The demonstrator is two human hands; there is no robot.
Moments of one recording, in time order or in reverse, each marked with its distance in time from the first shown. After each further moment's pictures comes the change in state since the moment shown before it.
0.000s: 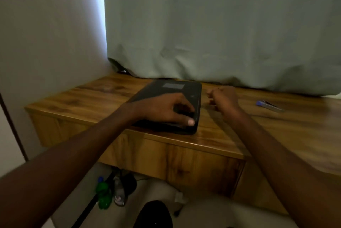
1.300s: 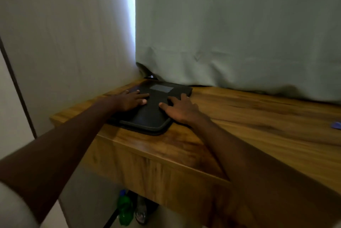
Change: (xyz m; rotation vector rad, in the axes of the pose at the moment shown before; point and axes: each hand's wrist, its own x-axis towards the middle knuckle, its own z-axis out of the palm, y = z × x) left_hand -0.035 -0.249 -0.083 0.367 -0.001 -0.697; right_hand 0.021 -0.030 0.242 -0.797 -0.549 -0.383
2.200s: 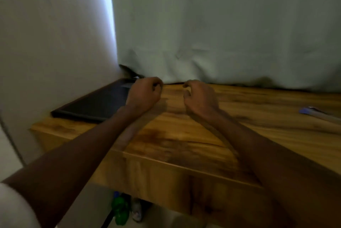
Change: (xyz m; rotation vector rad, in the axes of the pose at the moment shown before) left_hand -0.009 0.121 -0.002 -0.378 0.810 0.242; right_hand -0.033 0.082 -0.050 0.058 0.645 -0.187
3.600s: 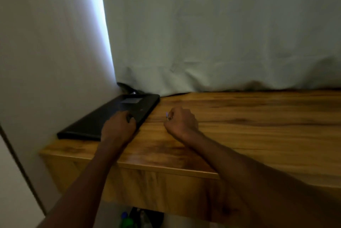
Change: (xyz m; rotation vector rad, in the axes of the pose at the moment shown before) left_hand -0.061 -0.059 -0.036 0.228 -0.157 -0.303; right_hand -0.037 -0.068 0.027 0.118 -0.234 0.377
